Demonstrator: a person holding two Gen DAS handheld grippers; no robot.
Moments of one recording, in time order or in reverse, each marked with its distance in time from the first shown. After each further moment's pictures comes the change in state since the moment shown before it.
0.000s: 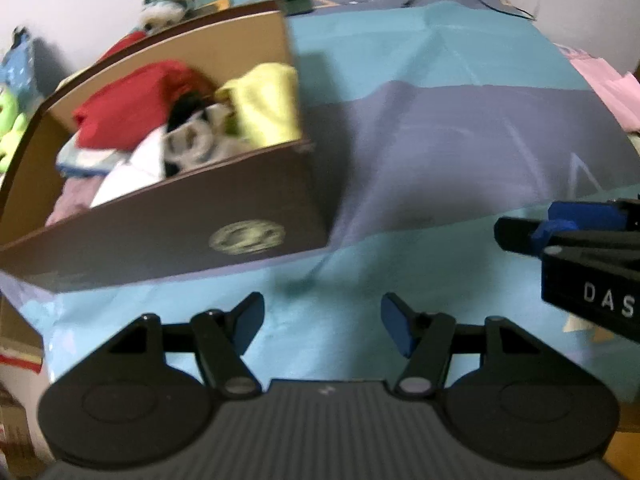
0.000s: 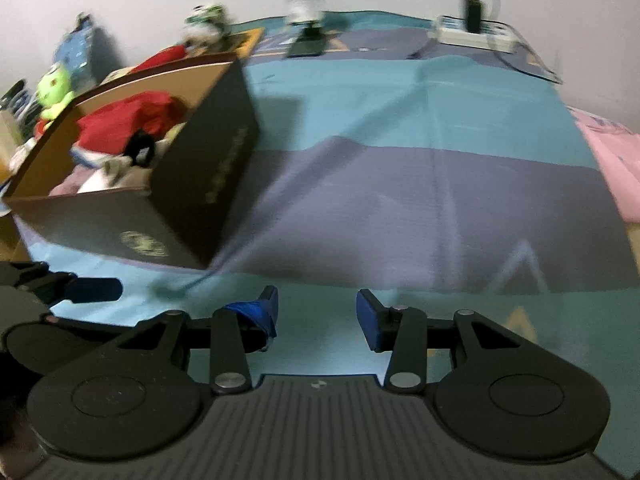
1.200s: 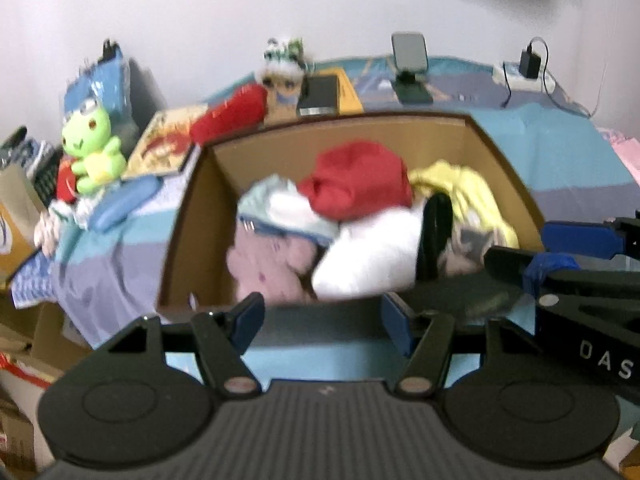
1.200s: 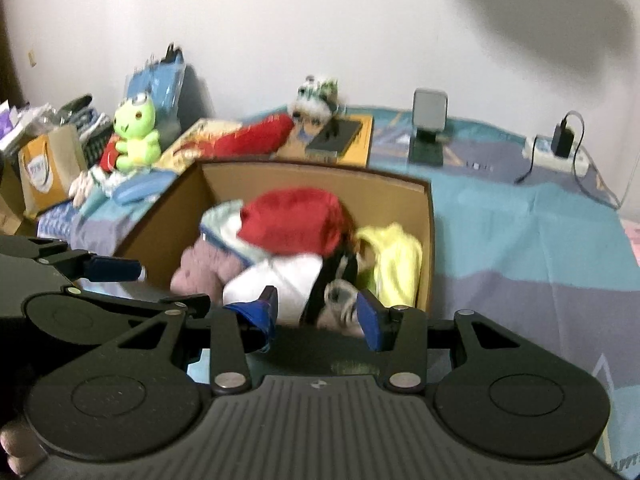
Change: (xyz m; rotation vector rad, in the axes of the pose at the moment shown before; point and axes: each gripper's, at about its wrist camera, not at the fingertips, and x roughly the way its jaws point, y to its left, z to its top) left arm -0.071 0.176 0.017 -0.063 -0.208 0.060; right arm -0.030 0.169 0.058 -0.121 -0.218 0.027
